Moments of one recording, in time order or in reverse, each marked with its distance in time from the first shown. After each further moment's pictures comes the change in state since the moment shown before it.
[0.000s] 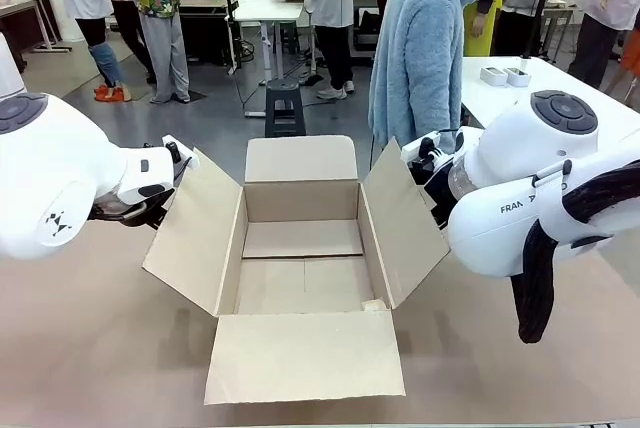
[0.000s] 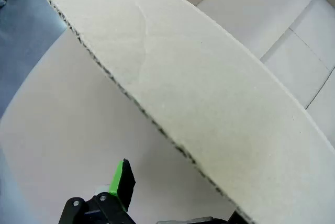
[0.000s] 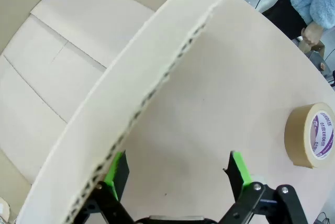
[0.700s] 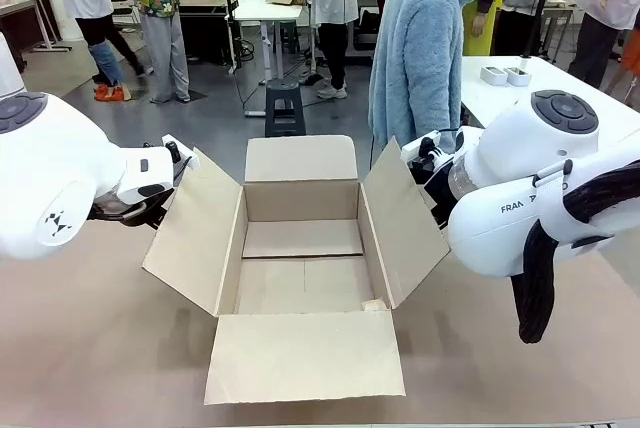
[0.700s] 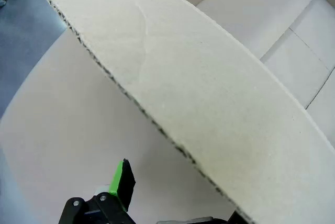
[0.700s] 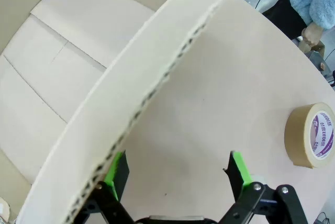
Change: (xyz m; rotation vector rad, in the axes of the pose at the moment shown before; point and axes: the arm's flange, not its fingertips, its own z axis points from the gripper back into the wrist) left arm 0.000 0.000 0.000 0.000 0.000 0.000; right arm 0.000 0.000 0.000 0.000 0.000 0.000
